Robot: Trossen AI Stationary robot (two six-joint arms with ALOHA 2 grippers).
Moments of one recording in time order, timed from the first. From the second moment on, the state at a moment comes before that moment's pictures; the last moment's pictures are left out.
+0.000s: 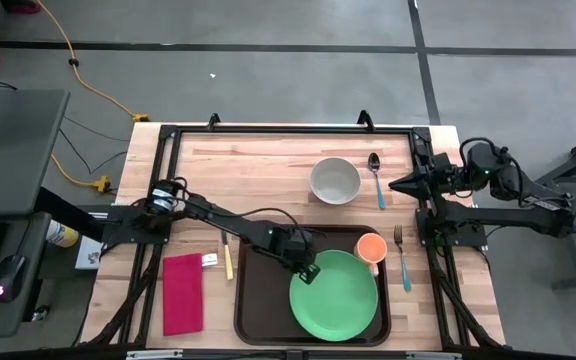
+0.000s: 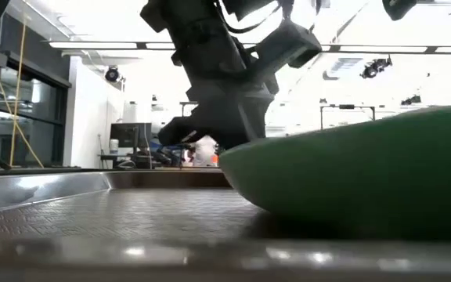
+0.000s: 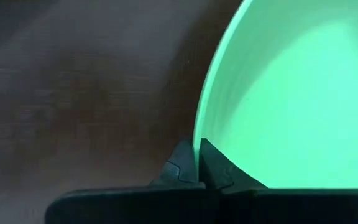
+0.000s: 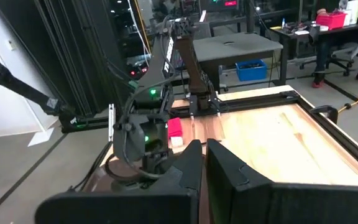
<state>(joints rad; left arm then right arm) -0.26 2.09 1.50 -0.48 -0.01 -1.10 -0.21 0.44 0.77 -0.44 -0.29 0.16</state>
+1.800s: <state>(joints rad) -0.24 2.21 1.82 -0.73 -0.01 -0.84 -0.21 0.45 0.77 -0.45 -0.29 0.18</state>
